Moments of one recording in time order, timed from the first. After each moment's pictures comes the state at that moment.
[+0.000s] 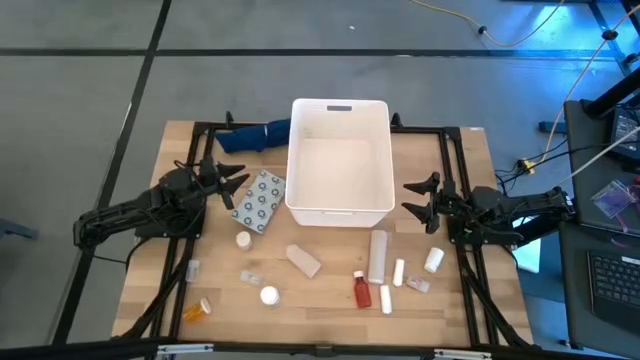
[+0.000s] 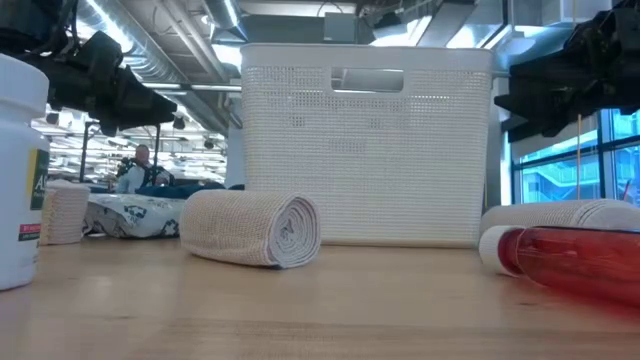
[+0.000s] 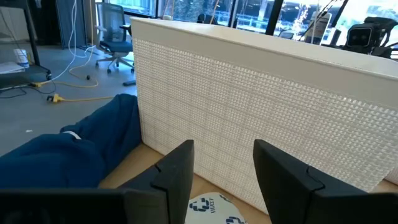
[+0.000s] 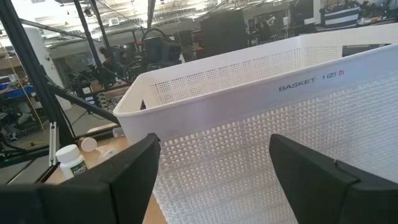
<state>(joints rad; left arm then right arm) 0.35 0.00 0.07 -0.15 -0.19 -0.20 0.15 0.01 0.01 0.08 0.37 0.20</state>
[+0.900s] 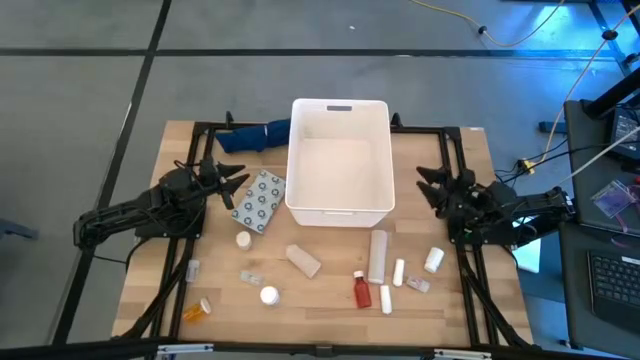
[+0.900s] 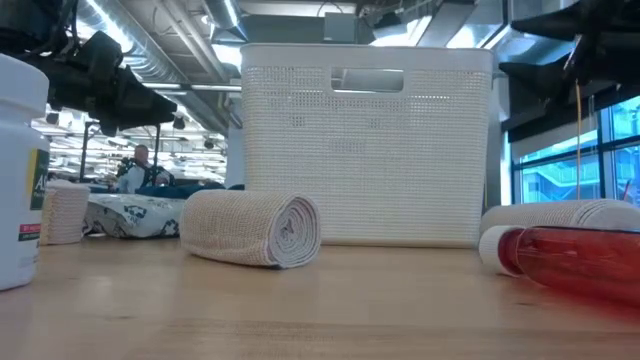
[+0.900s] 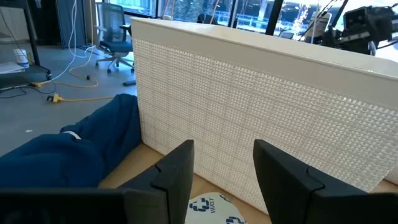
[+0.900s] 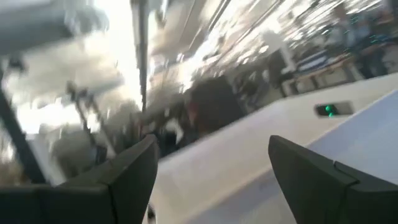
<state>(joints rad) 0.35 0.00 0.07 -0.15 -0.19 -0.20 0.15 0.01 0.01 0.43 0.53 0.31</state>
